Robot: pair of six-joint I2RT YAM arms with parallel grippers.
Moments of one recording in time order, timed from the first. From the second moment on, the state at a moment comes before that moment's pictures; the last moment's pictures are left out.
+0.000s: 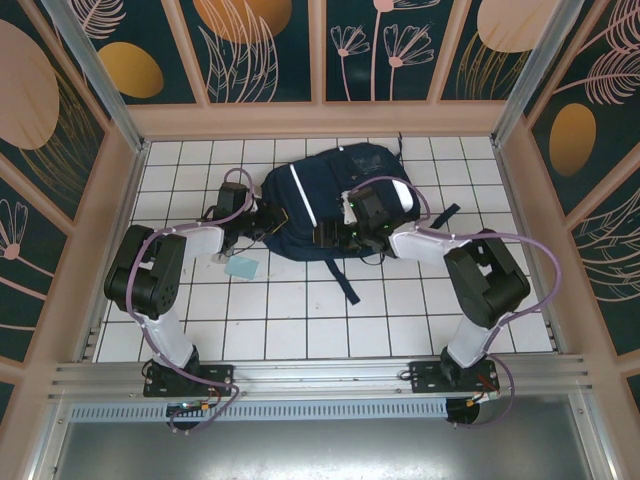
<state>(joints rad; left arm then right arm) -0.29 1.80 0.89 0.20 0.54 -0.92 0.62 1.74 0.97 -0.04 -0.29 0.51</state>
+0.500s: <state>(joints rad) -0.31 1.83 0.88 0.28 0.51 -0.99 0.64 1.79 0.96 0.13 -0.38 0.64</state>
